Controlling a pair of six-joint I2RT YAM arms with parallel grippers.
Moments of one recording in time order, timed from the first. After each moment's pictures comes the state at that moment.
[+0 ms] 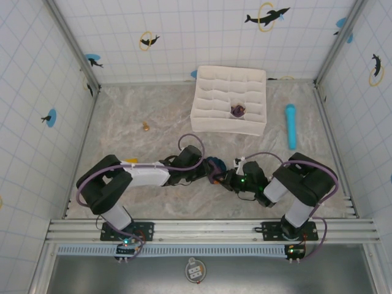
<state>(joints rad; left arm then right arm) -0.89 1.65 0.71 0.10 0.13 -1.08 0.74 1.71 0.18 1.03 -0.40 1.27</state>
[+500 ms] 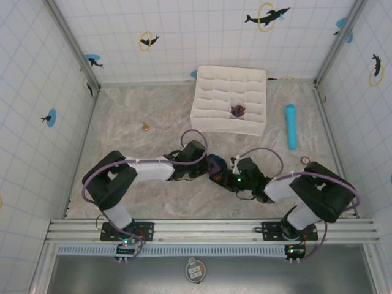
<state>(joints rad) -0.87 1.70 0.80 0.03 0.15 -1.12 0.81 1.48 0.30 0.56 -0.34 1.09</state>
